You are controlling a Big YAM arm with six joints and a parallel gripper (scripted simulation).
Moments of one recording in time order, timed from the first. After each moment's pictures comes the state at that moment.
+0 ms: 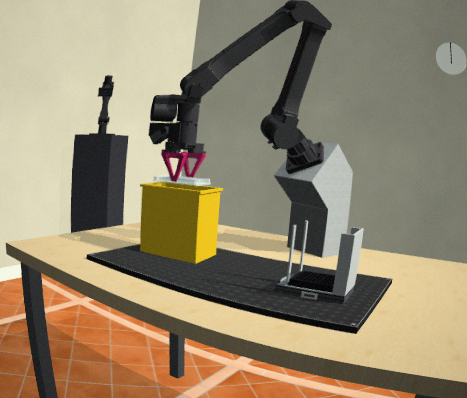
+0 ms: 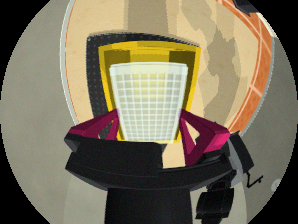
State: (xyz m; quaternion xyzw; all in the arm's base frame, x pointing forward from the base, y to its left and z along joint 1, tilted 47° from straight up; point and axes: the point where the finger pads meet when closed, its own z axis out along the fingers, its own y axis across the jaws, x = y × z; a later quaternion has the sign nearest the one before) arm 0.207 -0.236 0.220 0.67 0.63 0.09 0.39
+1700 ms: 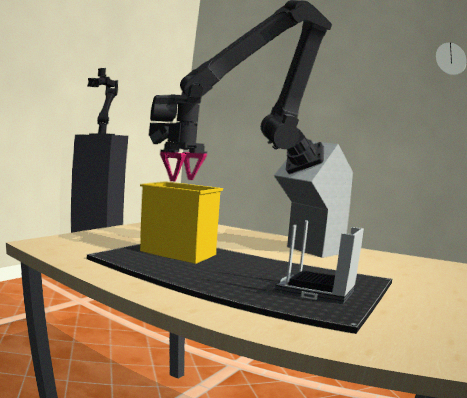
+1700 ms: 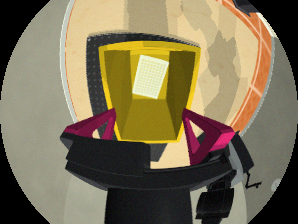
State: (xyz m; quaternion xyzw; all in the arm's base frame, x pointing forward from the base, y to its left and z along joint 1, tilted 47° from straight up) arm 0.207 -0.236 0.220 0.67 0.63 0.09 0.39
